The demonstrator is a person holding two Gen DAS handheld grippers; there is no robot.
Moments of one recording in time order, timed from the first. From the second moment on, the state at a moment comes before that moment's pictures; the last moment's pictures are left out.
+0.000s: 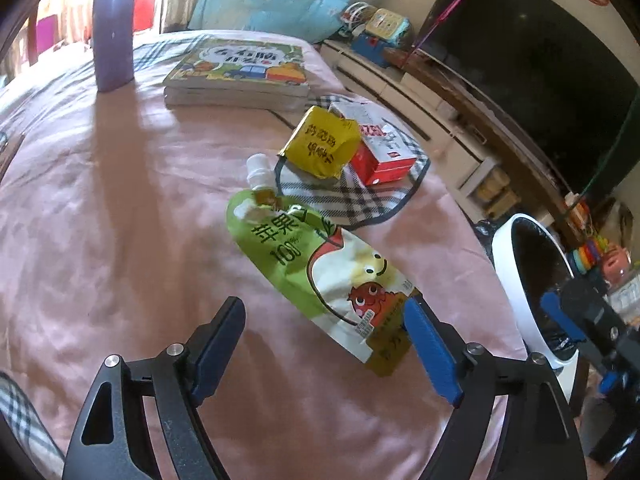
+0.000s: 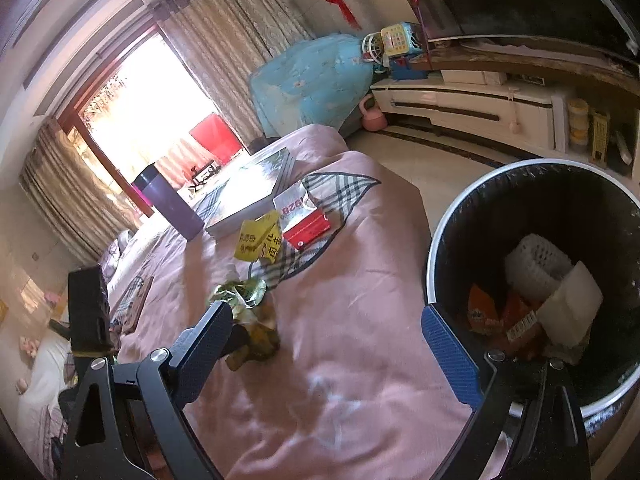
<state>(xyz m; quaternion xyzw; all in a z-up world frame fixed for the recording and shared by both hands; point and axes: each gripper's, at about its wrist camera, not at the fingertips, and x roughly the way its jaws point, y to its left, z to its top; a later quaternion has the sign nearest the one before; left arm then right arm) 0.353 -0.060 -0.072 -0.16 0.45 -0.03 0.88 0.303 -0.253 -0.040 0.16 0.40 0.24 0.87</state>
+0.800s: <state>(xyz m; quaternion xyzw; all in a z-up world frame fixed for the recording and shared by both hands) 0.305 0.036 -0.081 -0.21 0.44 -0.04 0.87 0.323 -0.163 -0.079 0.09 0.47 0.33 0.81</state>
